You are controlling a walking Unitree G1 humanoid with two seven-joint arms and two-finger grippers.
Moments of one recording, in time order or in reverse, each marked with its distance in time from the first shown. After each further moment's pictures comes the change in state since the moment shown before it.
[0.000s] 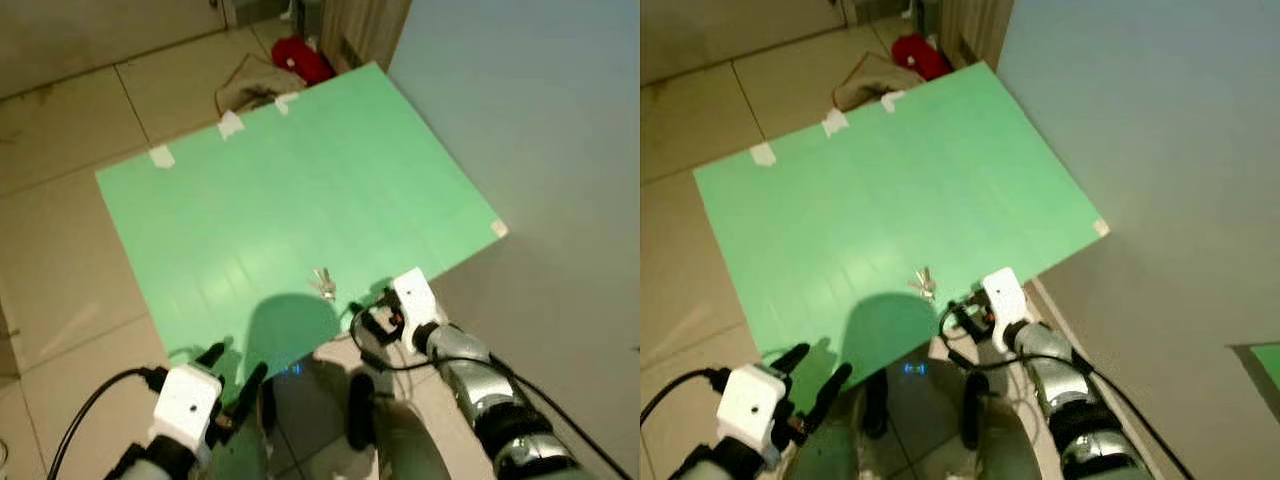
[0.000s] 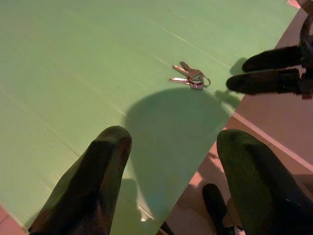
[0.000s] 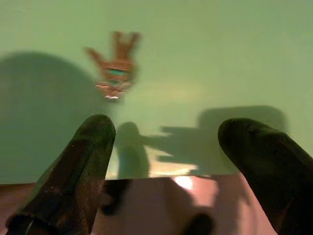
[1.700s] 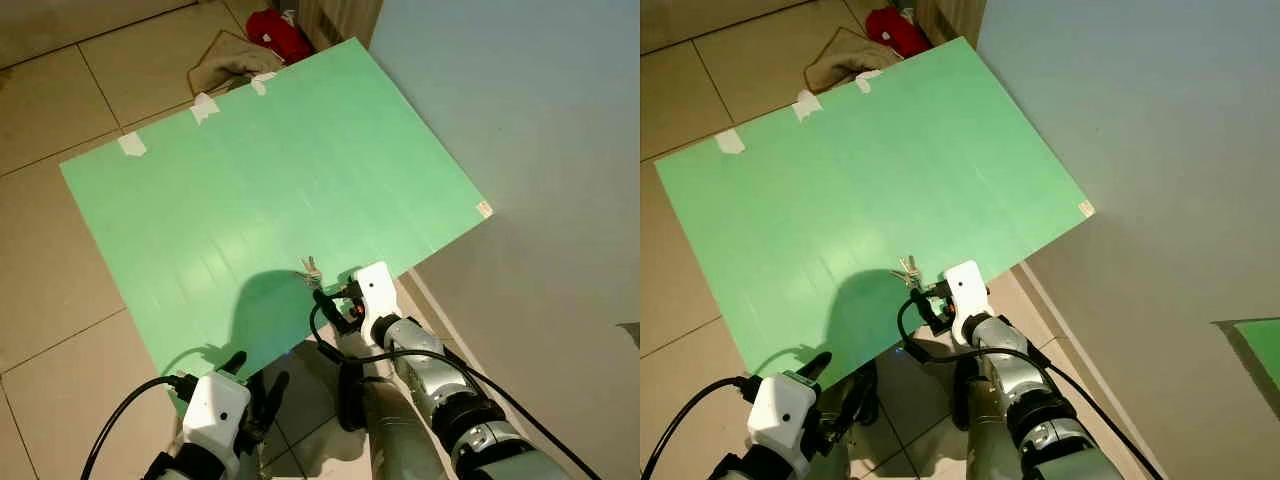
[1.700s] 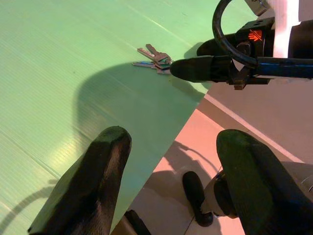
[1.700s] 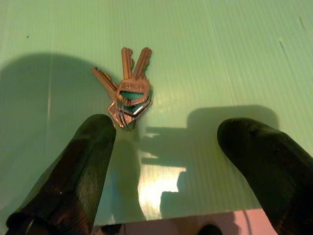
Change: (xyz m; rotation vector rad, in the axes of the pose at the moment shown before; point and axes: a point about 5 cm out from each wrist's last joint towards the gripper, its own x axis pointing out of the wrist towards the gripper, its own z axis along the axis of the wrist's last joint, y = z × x) left arm 0.005 -0.027 -0.002 -0.016 0.023 -0.017; right arm 0.033 0.031 0.019 -0.019 -0.070 -0.052
